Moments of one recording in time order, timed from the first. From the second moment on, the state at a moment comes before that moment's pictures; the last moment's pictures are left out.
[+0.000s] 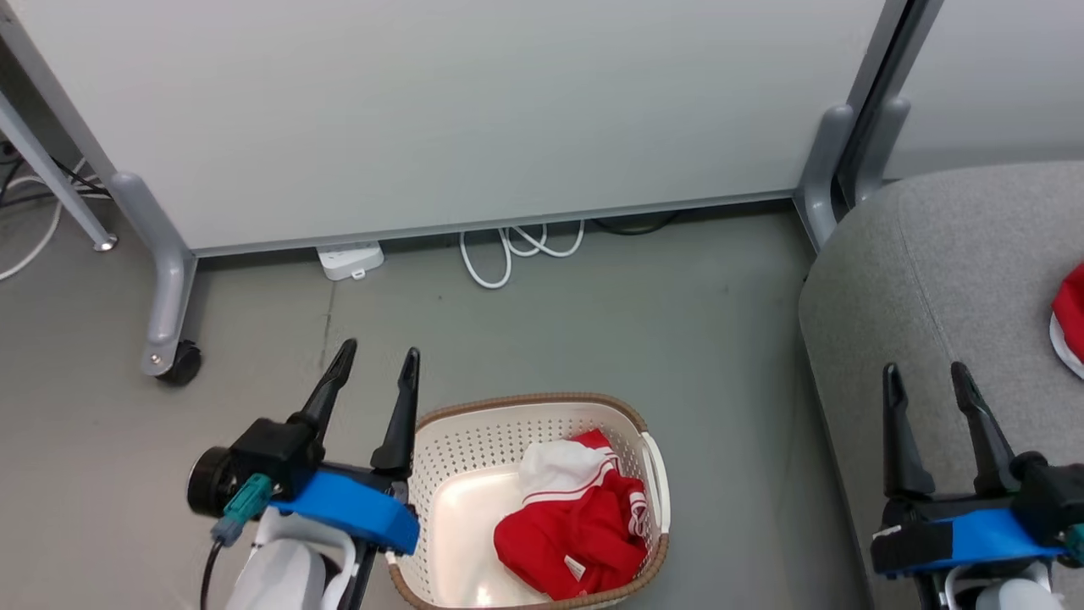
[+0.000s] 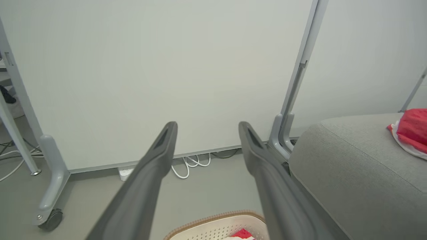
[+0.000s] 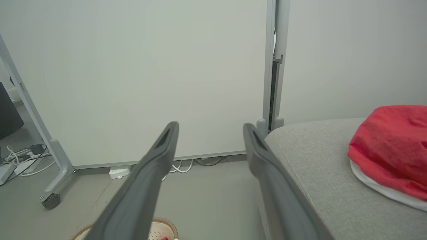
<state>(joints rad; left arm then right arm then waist) -0.27 0.05 -0.19 0.36 -0.21 -0.10 -0.26 -0.06 -0.11 -0.08 0.16 0.13 0.13 -0.26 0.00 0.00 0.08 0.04</state>
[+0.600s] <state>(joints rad) -0.70 0.09 -0.54 0.74 -0.17 -0.13 -0.26 -0.27 -0.13 -0.06 0.10 0.15 0.13 -0.26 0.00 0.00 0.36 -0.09</state>
